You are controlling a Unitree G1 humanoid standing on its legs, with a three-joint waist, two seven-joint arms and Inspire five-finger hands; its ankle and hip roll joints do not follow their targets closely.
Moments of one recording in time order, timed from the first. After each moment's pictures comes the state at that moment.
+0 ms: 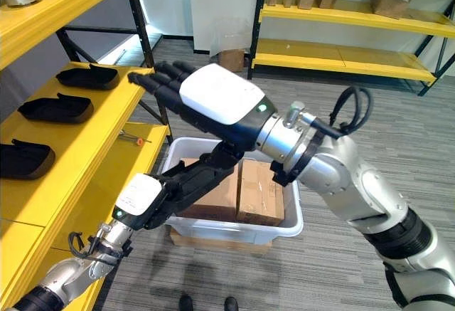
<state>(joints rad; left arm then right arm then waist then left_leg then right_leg) -0.07 0.70 -0.47 0.22 0.84 -0.32 0.62 -0.68 -0.96 0.37 -0.48 -0.27 -0.10 0.30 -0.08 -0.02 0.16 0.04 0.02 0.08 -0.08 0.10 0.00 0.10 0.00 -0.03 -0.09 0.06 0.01</state>
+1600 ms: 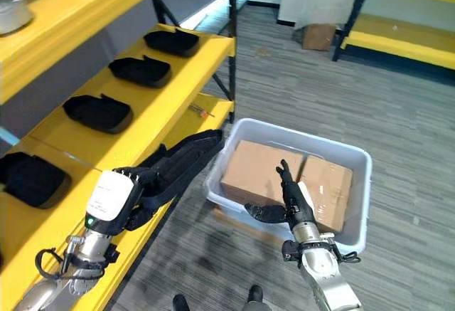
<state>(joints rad) 0.12 0.69 -0.23 -0.07 0.75 -0.33 0.66 0.10 -0.50 0.20 -0.05 0.32 -0.09 -0.16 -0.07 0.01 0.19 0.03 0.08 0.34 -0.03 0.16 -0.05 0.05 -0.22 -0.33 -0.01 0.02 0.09</state>
